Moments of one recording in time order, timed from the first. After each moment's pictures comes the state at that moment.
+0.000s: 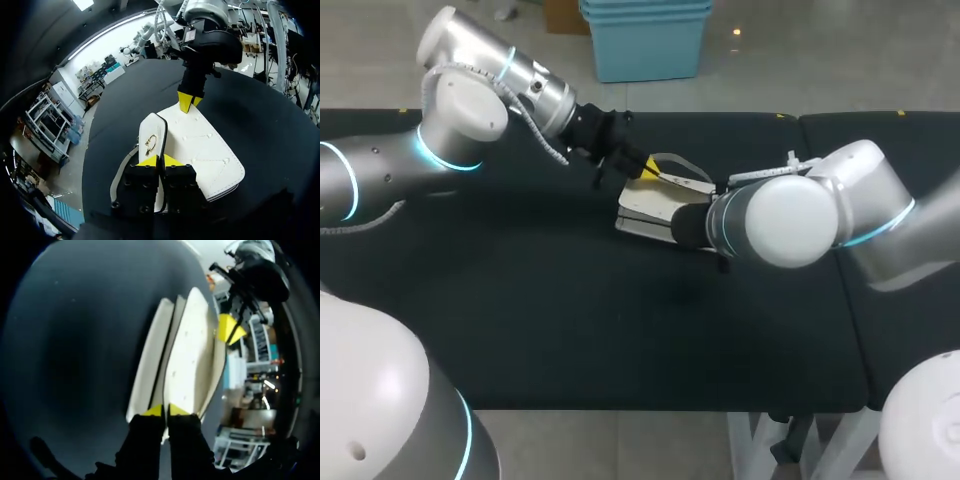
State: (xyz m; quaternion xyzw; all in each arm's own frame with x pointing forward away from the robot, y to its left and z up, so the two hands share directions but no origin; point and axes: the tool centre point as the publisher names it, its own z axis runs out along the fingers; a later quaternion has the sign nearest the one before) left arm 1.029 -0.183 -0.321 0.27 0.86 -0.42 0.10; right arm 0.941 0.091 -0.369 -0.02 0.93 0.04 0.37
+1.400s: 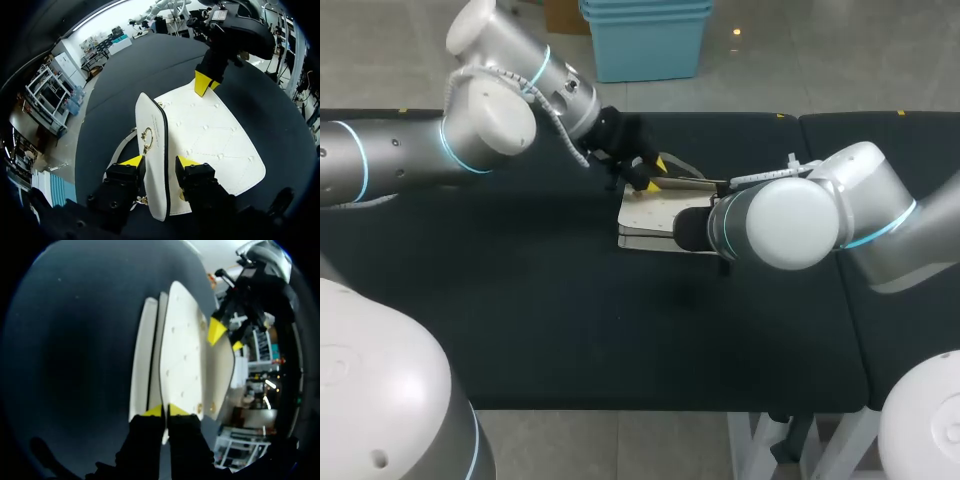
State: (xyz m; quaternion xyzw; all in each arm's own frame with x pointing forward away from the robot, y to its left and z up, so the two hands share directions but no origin) left arm 1.040 -0.190 -0.347 0.20 0.92 -0.32 0.11; right arm 0.937 0.088 -0.373 -0.02 0.93 0.04 0.36
